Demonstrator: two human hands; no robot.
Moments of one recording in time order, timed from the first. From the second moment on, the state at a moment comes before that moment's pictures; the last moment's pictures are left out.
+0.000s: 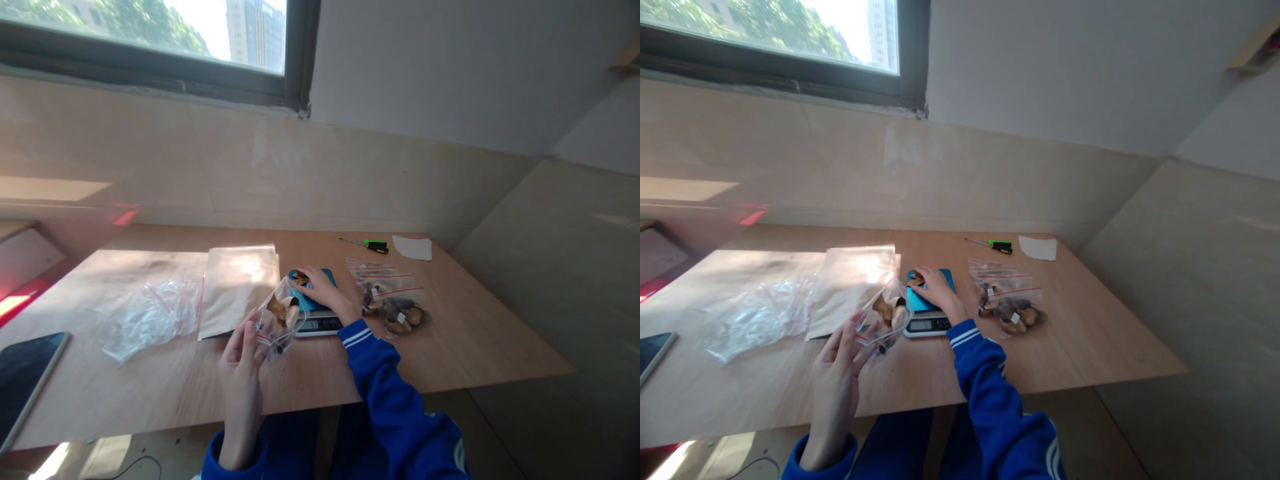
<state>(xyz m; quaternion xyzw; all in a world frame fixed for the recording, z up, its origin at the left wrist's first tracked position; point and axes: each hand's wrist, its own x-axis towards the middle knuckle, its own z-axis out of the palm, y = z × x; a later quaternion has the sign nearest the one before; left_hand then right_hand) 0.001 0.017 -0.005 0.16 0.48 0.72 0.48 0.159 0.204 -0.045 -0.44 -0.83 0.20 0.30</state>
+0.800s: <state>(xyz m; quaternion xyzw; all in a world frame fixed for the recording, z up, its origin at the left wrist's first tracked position) -0.003 0.000 0.009 0.19 0.47 0.71 0.49 0.175 0.184 -0.023 -0.54 -0.73 0.15 0.39</state>
